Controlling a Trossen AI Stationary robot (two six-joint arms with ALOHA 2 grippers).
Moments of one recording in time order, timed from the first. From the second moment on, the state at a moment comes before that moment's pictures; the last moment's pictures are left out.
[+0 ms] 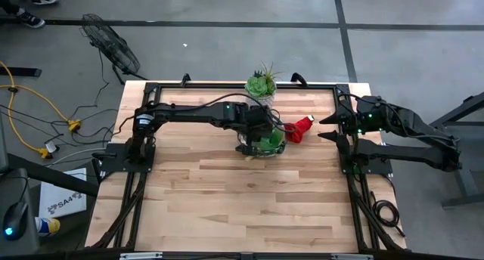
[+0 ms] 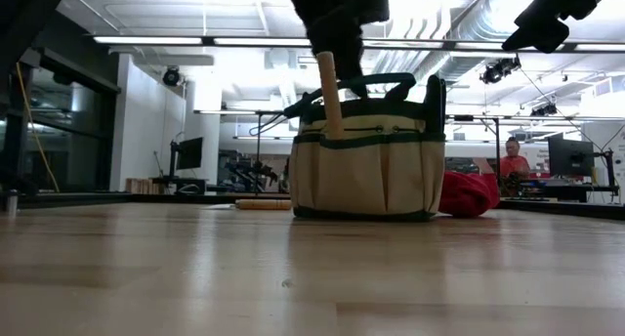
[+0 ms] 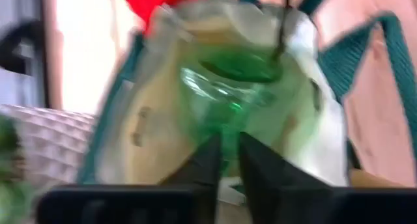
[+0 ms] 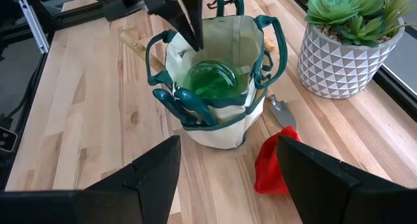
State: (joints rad) left arm 0.08 2.00 1.89 -0.85 -0.12 0.33; right arm -0.32 0.53 0.83 -0.88 -0.16 0.11
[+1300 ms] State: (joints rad) left arm 0.07 2.17 1.93 -0.74 -0.05 0.26; right arm -0.32 0.53 0.83 -0.88 -0.16 0.11
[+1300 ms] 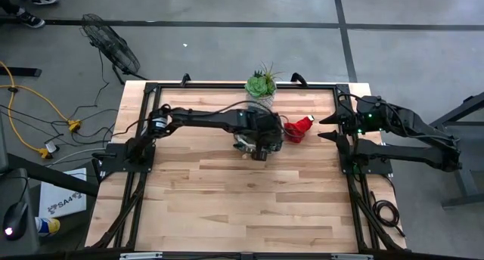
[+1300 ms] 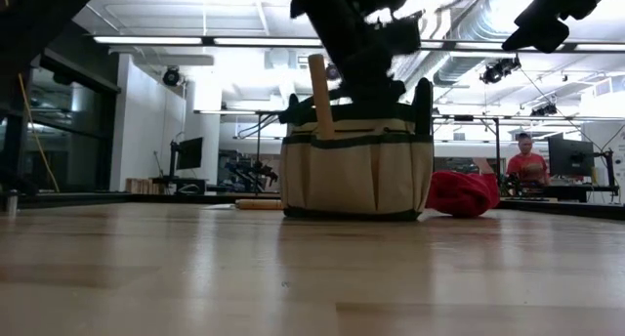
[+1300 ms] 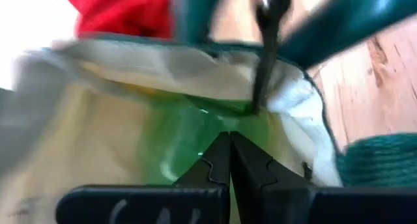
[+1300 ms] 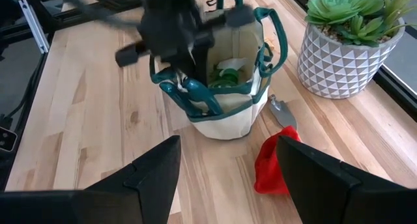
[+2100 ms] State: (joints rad) left arm 0.23 2.05 2.20 -1.16 0.15 0.27; right arm -0.32 0.53 0.83 -0.88 -0.03 -0.02
